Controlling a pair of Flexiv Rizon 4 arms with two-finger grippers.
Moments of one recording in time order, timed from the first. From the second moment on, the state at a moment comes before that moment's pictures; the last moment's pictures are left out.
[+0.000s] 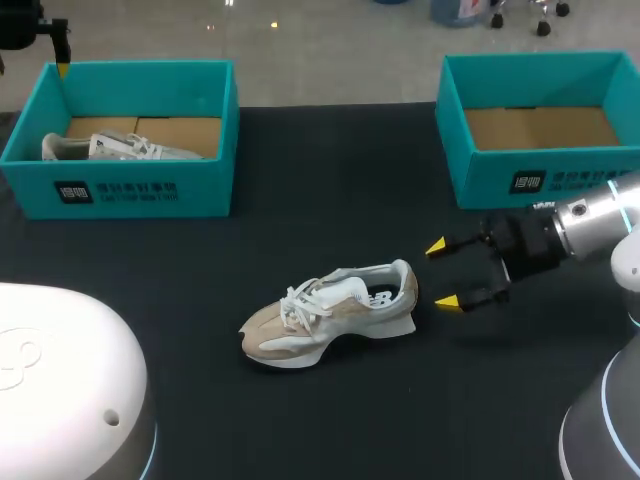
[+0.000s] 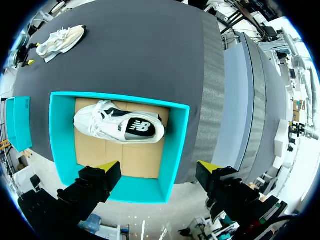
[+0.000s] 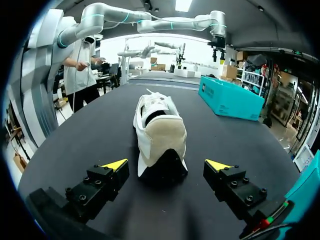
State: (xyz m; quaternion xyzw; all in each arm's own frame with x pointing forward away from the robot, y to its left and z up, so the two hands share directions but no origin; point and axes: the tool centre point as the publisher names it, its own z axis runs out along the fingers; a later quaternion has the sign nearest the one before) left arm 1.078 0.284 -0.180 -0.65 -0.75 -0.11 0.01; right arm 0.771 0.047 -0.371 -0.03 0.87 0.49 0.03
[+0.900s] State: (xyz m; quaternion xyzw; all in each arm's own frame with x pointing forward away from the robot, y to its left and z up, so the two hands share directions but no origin) left arm 1.078 0.284 -0.180 -0.65 -0.75 -0.11 0.01; right arm 0.778 0.090 -0.405 -0.06 0.89 0.46 -0.04
